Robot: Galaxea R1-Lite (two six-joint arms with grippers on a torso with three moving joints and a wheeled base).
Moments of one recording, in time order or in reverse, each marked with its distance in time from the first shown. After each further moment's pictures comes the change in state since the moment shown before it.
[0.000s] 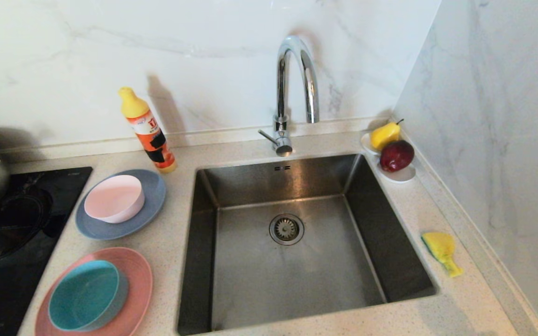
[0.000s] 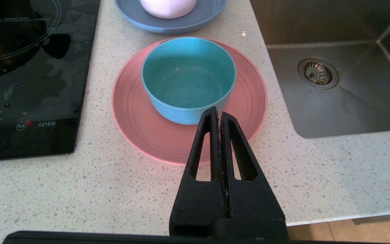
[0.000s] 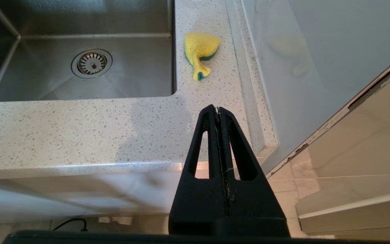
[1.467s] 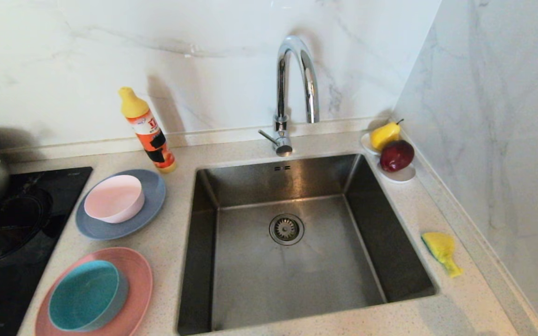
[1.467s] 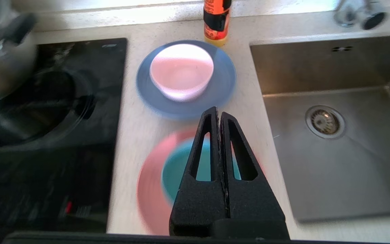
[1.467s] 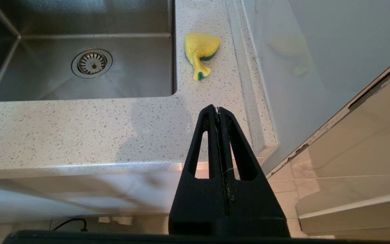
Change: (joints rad) left arm 0.001 0.658 -0.406 -0.235 0.057 0.033; right arm 0.000 0.000 0.000 0.000 0.000 0.000
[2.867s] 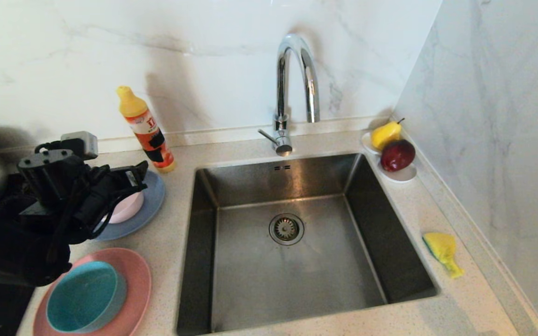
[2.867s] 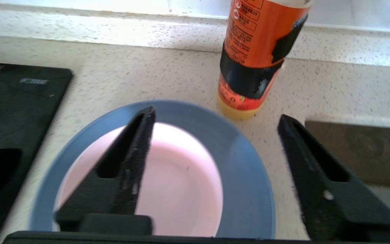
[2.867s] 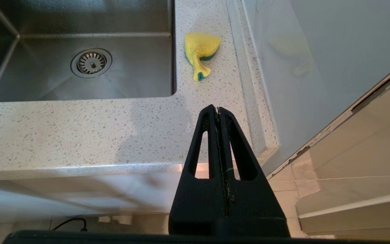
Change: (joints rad) left arm -0.008 1.226 -0.307 -0.966 0.146 -0.097; right arm 0.000 0.000 0.000 0.000 0.000 0.000
